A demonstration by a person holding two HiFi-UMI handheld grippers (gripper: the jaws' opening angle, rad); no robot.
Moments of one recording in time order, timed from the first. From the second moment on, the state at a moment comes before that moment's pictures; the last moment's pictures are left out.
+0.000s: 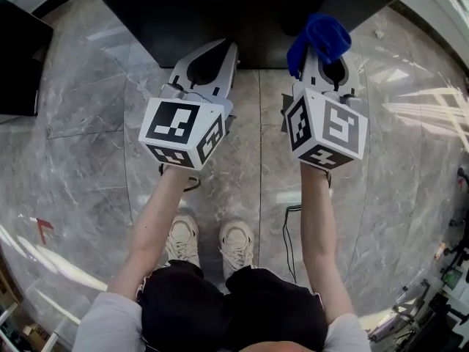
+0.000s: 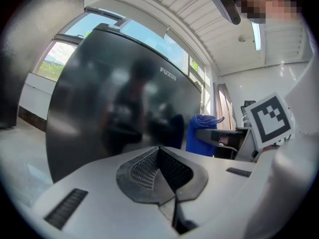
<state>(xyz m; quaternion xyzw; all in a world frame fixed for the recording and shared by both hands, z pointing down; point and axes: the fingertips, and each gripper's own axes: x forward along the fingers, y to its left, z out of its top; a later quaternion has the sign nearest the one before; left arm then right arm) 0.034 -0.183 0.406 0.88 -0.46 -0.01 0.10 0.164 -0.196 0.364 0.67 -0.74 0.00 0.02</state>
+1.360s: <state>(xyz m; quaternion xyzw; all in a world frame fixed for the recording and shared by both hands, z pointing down) -0.204 -0.182 0.469 0.76 -0.64 0.01 0.14 -0.147 -0.222 0.437 0.50 -0.87 0.02 0.03</state>
